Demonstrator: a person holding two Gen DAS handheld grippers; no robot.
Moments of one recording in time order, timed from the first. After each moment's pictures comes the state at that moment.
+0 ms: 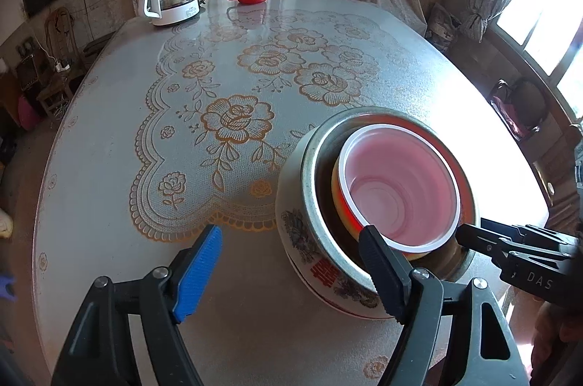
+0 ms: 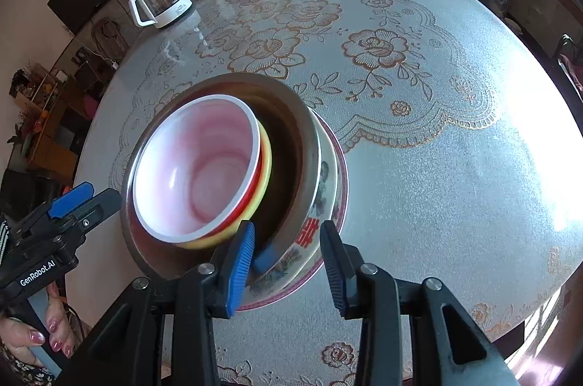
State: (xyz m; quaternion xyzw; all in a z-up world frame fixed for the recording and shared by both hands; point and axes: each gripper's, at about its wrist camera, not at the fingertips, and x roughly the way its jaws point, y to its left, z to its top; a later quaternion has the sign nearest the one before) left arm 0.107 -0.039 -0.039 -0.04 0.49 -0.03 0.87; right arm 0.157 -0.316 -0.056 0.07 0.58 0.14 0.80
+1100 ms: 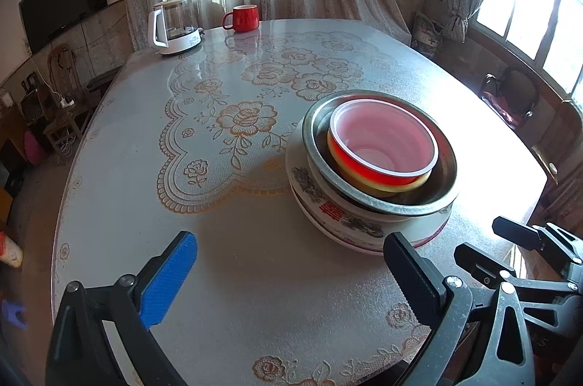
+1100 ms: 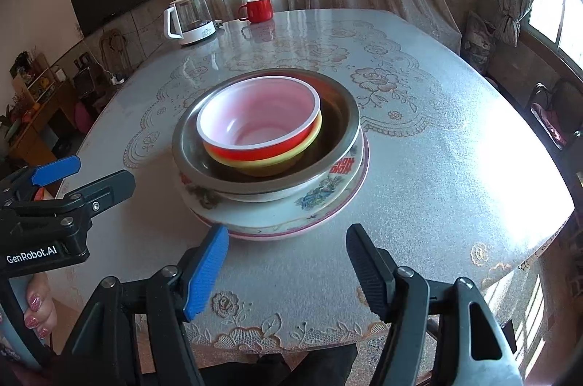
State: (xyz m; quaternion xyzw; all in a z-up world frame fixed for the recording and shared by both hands) left arm 0.034 -0.038 -0.034 0.00 0.43 -0.05 0.90; right arm 0.044 -0.280 -0.038 0.01 0.47 0.11 0.87
